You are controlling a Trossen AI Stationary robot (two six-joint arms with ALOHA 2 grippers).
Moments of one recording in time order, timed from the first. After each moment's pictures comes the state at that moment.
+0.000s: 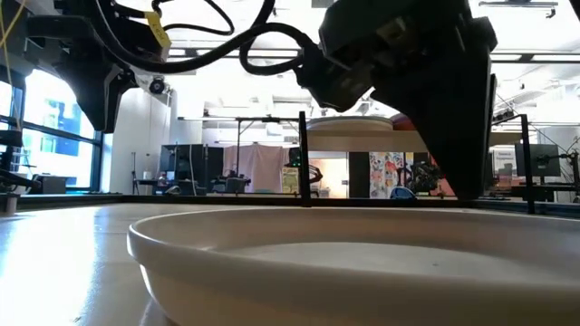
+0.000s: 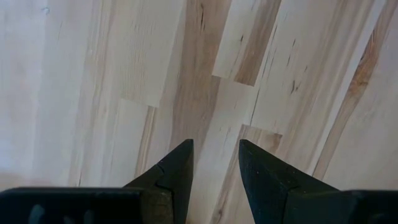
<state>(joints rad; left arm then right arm) -0.16 1.26 0.93 -1.10 -0.14 -0.39 0.42 2.31 1.95 -1.35 -0.17 1.08</state>
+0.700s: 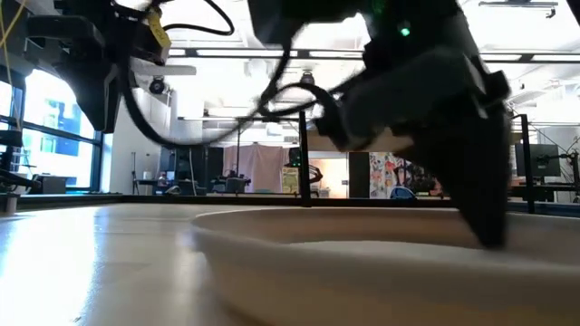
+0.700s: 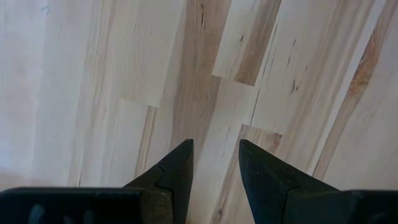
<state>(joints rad) -0.16 1.26 0.93 -1.10 -0.14 -0.39 0.41 2.32 1.83 -1.30 -0.19 1.11</state>
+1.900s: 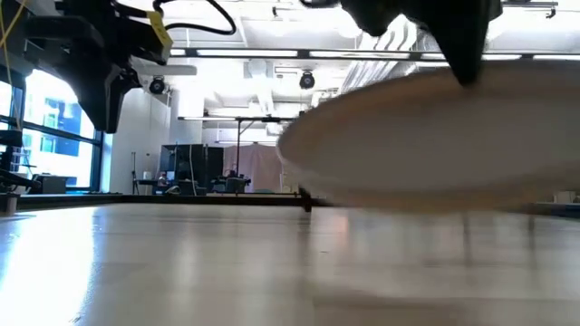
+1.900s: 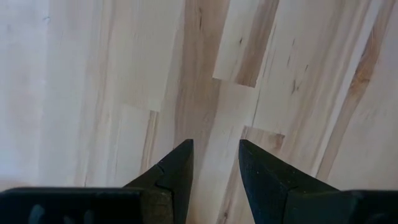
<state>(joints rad) -0.15 1.26 0.93 -1.09 -0.14 -0.35 0.34 2.00 1.82 -1.49 -0.11 1.13</state>
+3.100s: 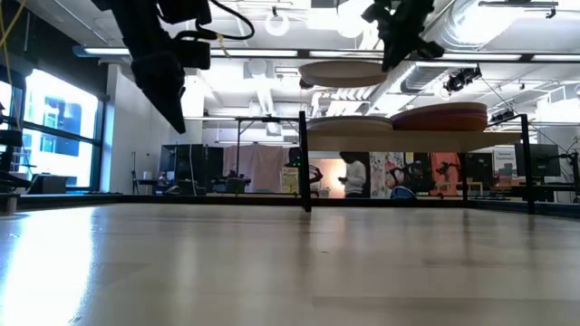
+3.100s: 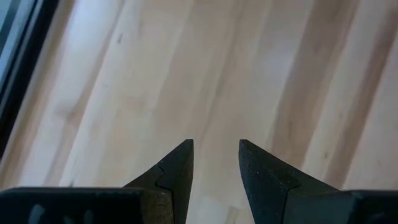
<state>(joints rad) 0.18 1.26 0.93 -0.81 -0.22 -0.07 -0.74 1.56 1.83 -1.34 -0.17 0.58</state>
